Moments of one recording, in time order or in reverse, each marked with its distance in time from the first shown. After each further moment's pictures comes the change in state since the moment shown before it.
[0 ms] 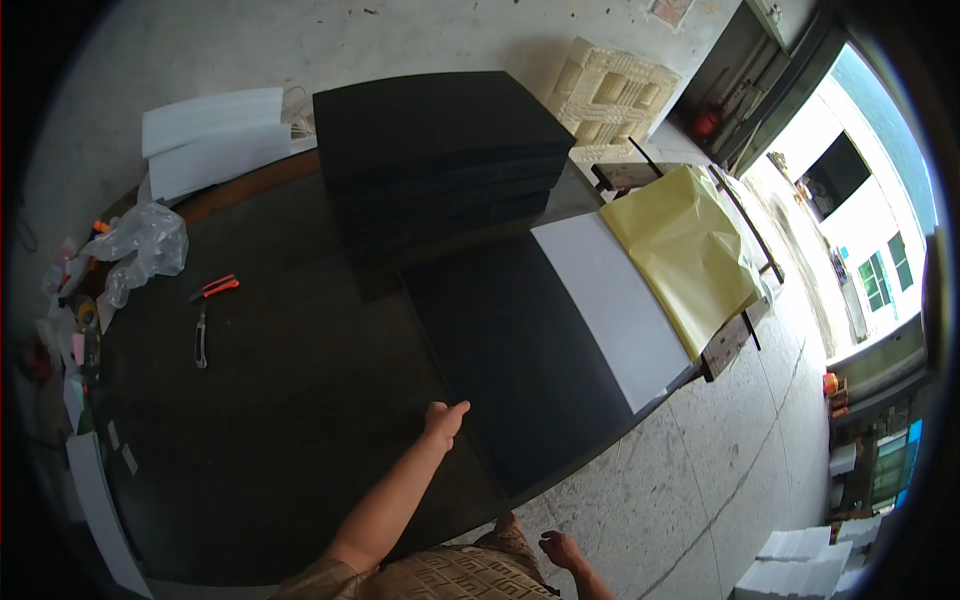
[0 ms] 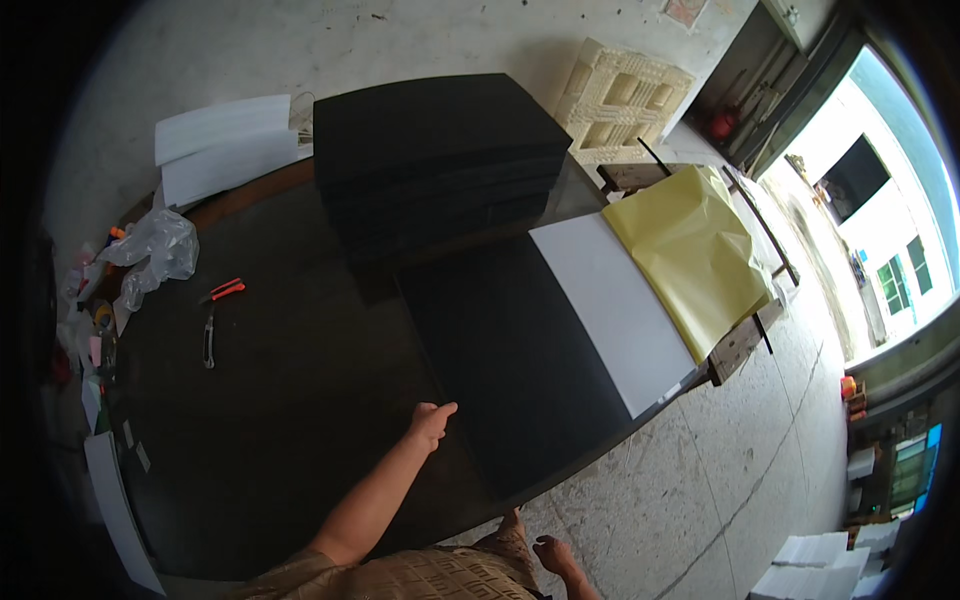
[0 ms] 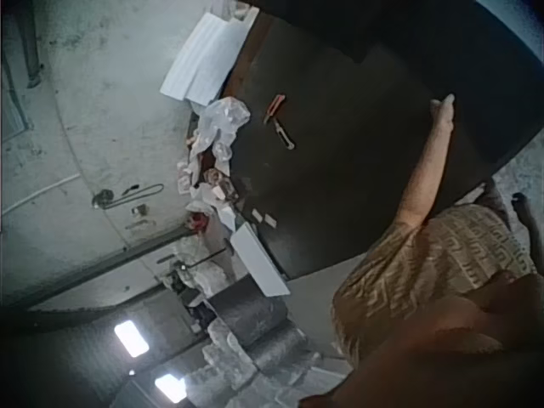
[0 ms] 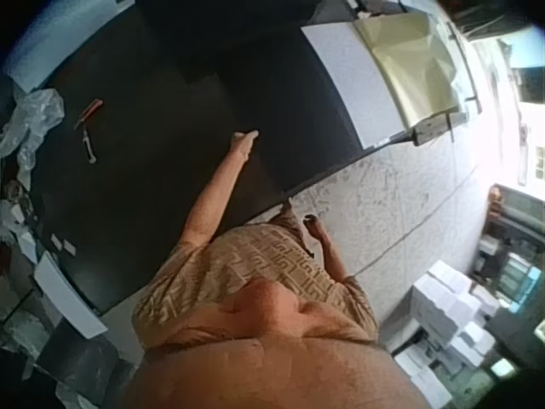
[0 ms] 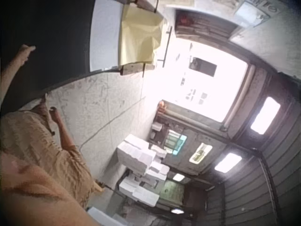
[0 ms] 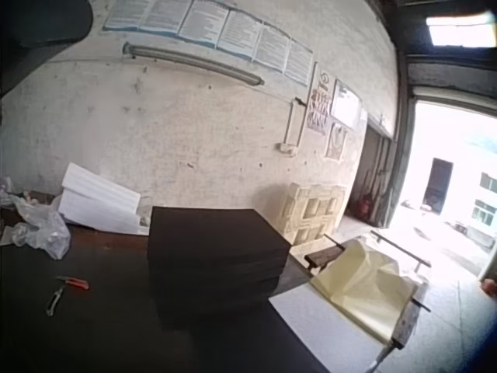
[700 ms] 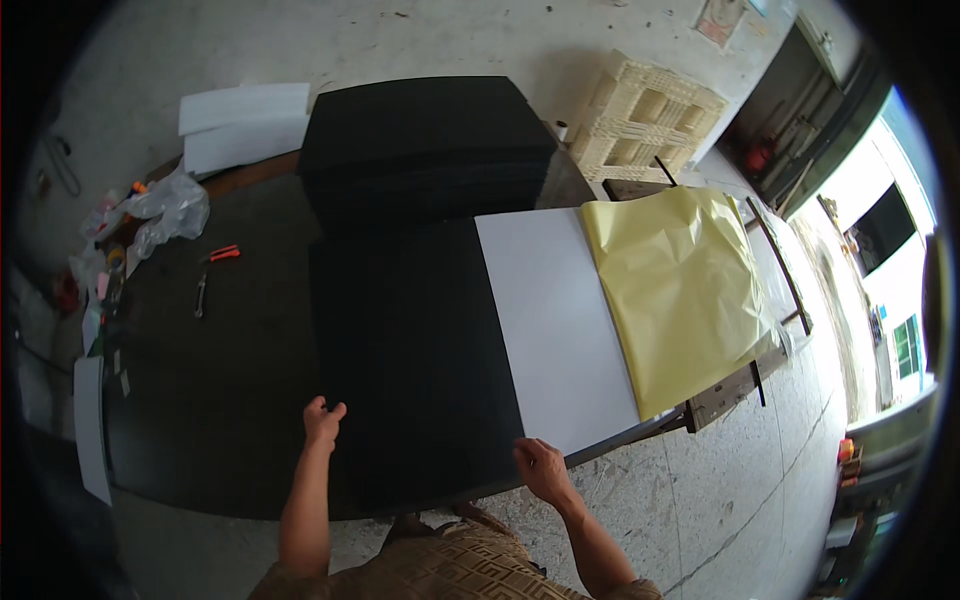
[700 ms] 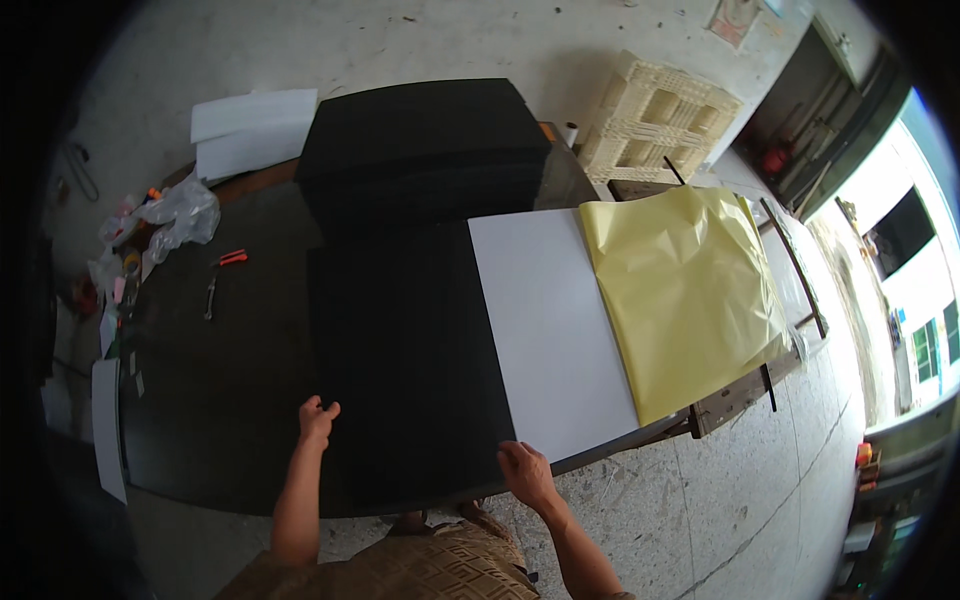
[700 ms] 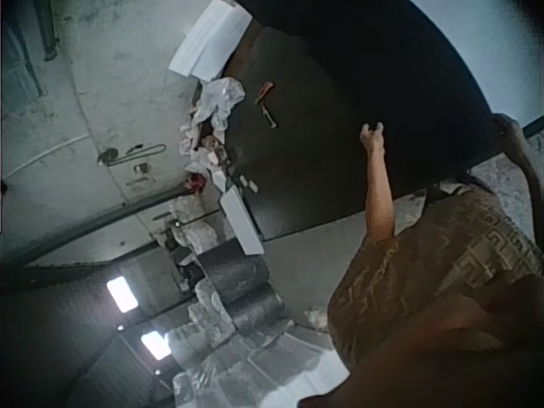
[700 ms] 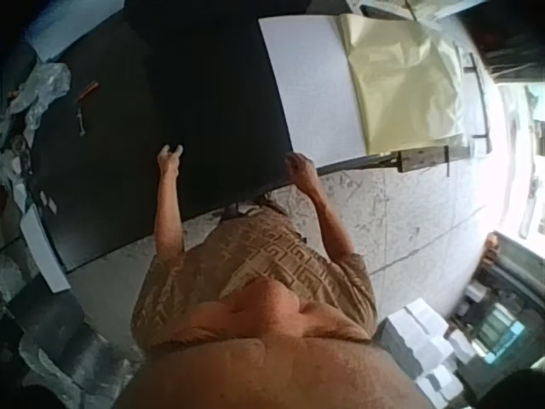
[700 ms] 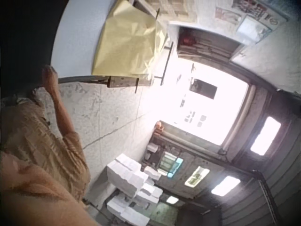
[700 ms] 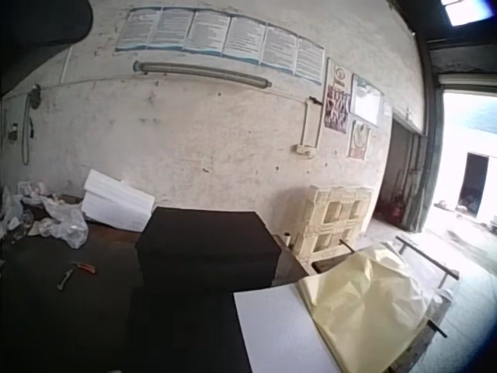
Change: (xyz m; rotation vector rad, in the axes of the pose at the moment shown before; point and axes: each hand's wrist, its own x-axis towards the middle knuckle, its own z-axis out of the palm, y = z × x) left_hand -0.082 0.002 -0.046 0.003 0.559 0.137; right_hand 0.067 -0.102 -0.285 0.159 0.325 -0.683
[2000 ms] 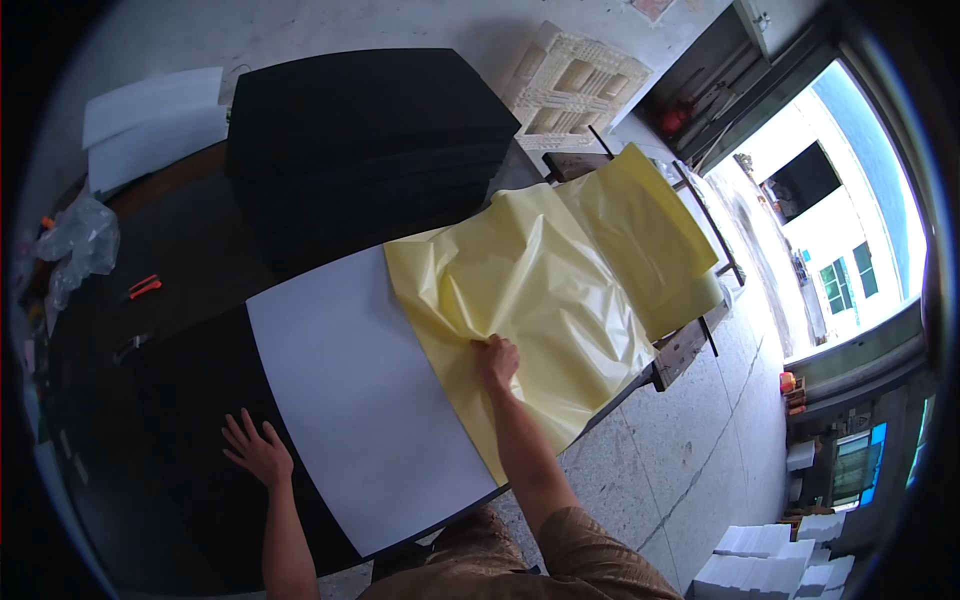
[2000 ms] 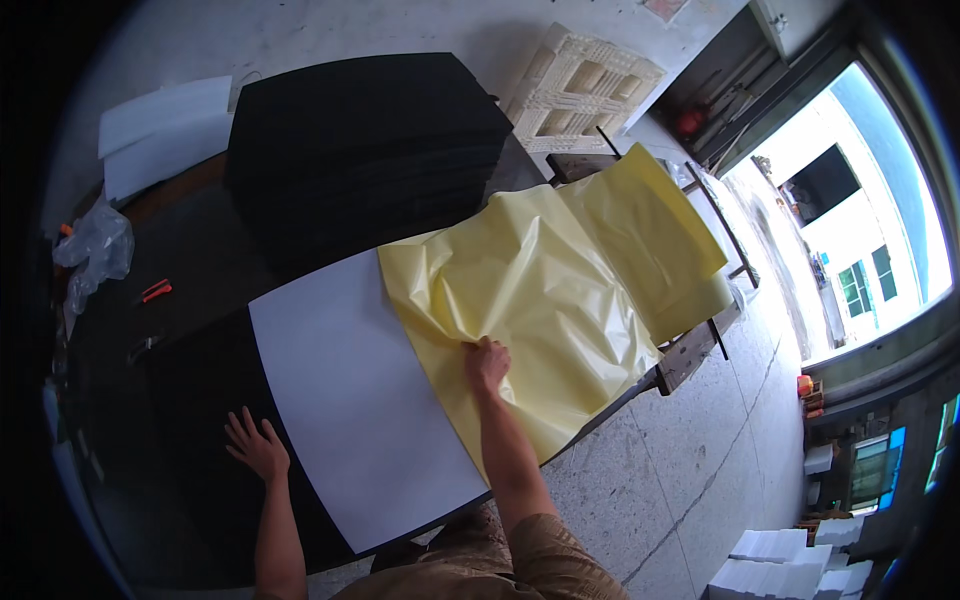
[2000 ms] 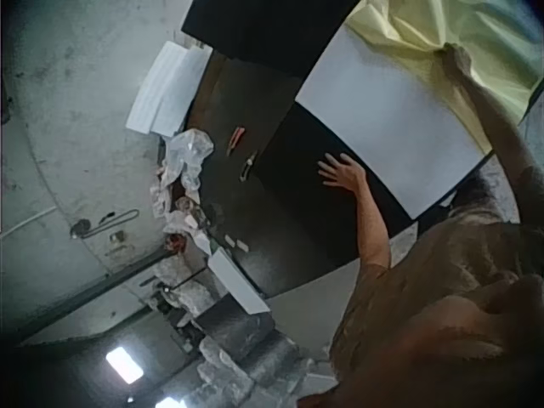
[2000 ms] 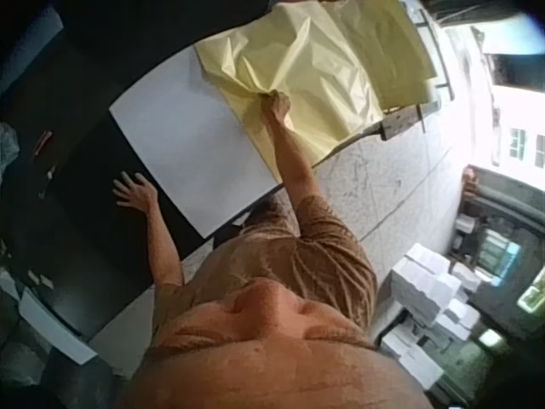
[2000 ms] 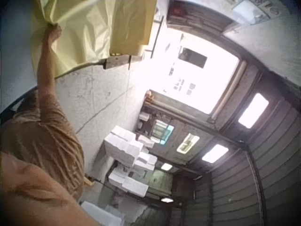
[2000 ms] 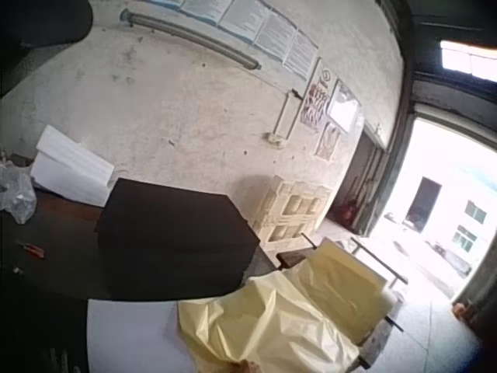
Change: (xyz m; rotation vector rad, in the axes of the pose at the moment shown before) left_hand 0.105 -0.037 -0.034 1.081 0.338 0.329; right_hand 0.233 0.071 0.106 -0.484 0.525 0.506
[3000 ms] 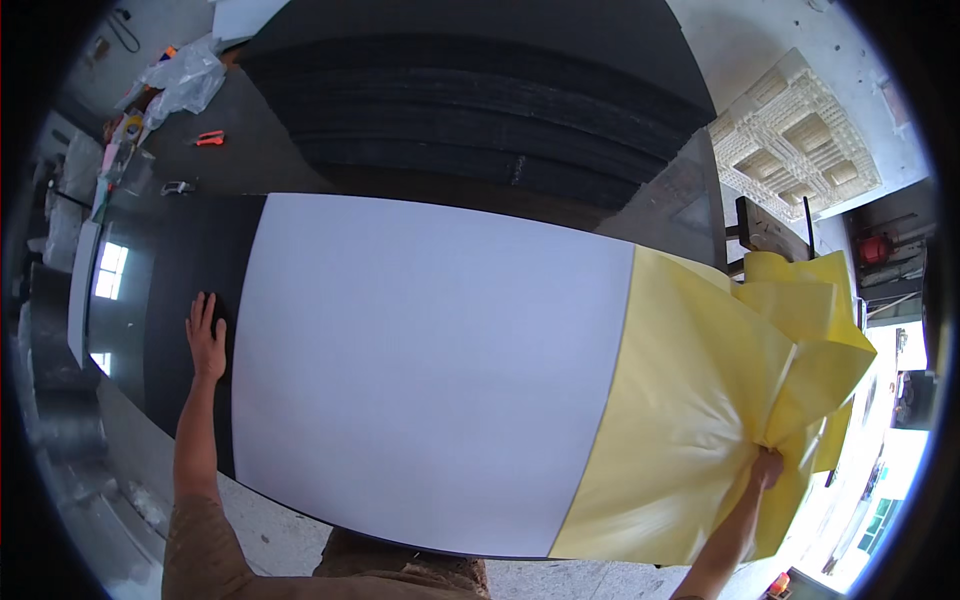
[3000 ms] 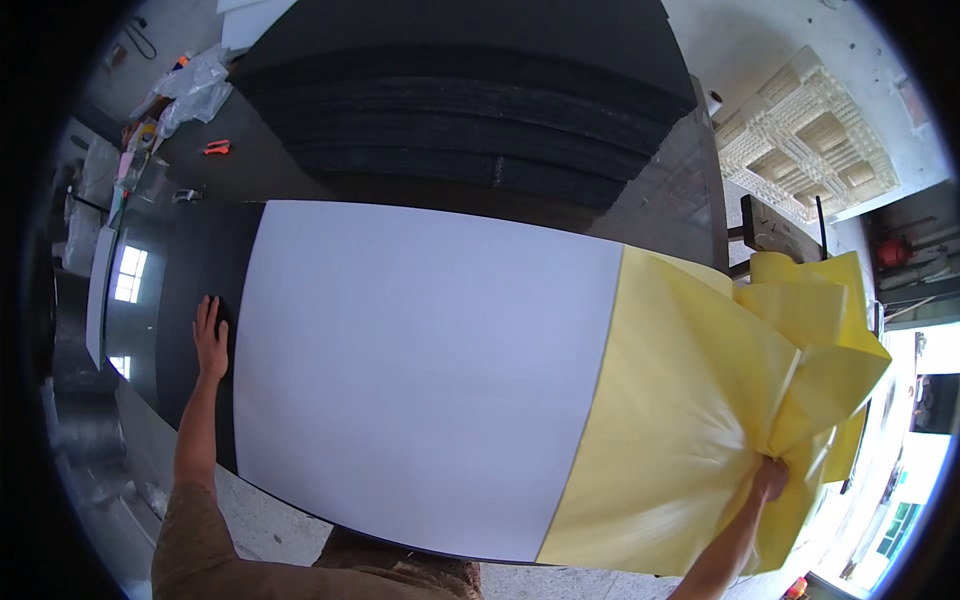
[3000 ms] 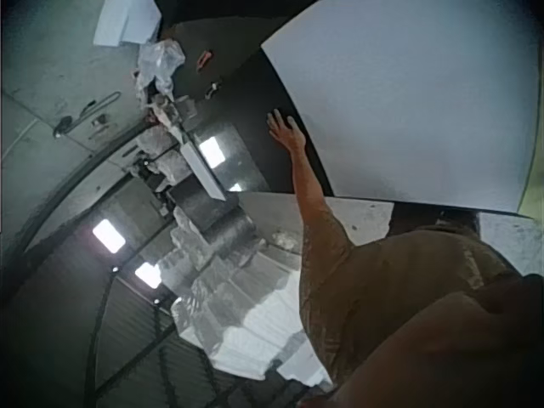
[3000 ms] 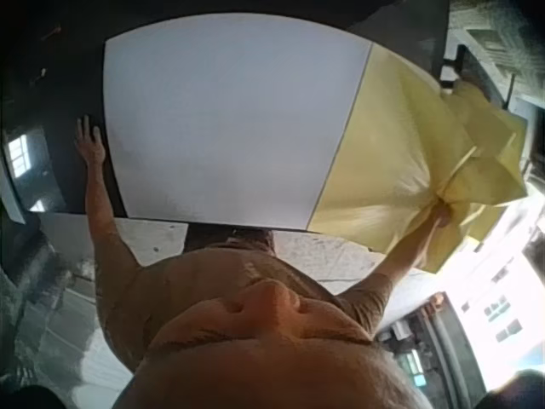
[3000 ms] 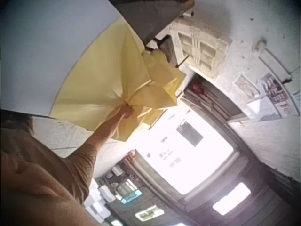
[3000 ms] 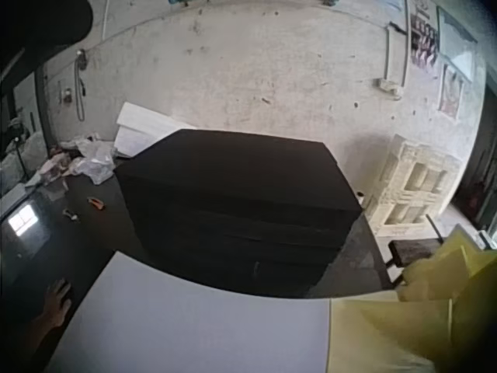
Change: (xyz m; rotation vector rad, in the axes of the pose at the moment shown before) left_hand 0.000 -0.024 0.020 0.063 0.081 -0.074; right_hand 0.441 0.397 -0.163 -0.458 0.132 0.144
